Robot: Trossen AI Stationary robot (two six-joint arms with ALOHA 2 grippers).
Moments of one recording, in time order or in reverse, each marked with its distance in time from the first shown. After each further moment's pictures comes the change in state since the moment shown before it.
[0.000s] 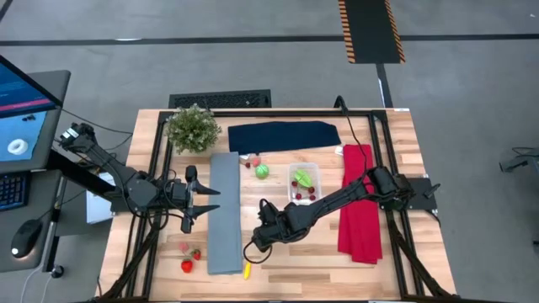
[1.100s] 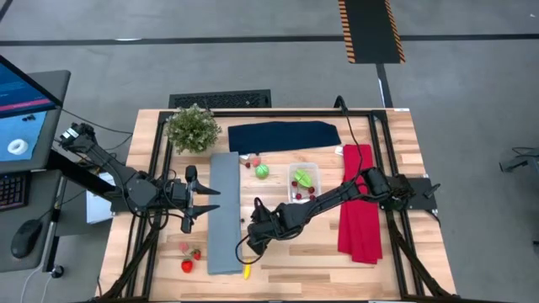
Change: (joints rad) left arm 0.000 0.000 0.001 0.000 0.000 0.004; right arm -0.030 0.060 0.024 0.113 -0.092 -0.163
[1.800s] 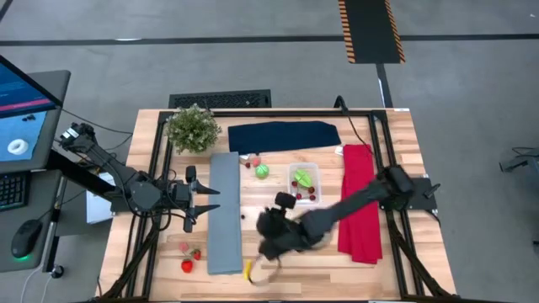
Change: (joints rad) left arm 0.000 0.001 0.000 -0.105 -0.026 -0.030; right arm 0.150 -0.206 -0.002 -0.035 0.533 -0.514
